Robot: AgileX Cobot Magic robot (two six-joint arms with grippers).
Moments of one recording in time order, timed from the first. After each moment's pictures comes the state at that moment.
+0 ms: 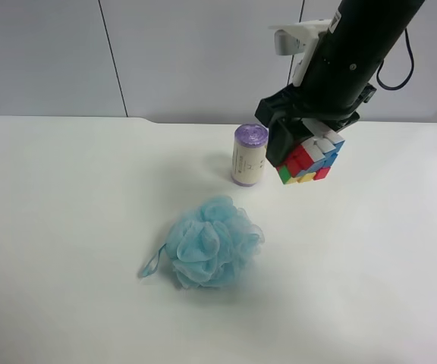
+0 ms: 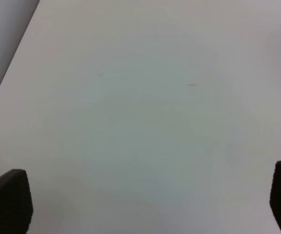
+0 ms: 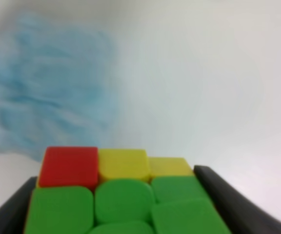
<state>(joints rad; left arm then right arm) 0.16 -0.01 -0.51 -0.02 1.06 0.06 0.50 1.63 -1.35 0.14 1.15 -0.12</state>
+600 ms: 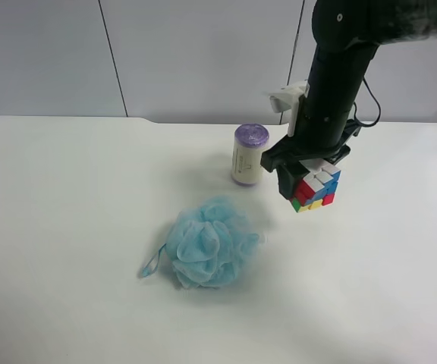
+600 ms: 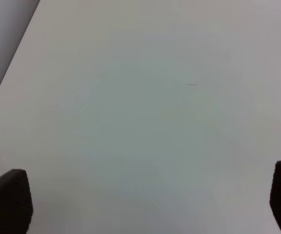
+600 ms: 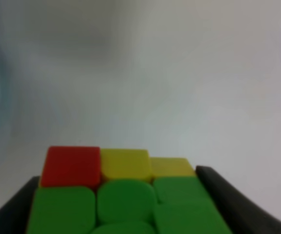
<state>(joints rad) 0.16 -0.01 -0.51 -0.02 1.06 0.06 0.43 1.84 -1.33 0.06 1.09 -0.13</state>
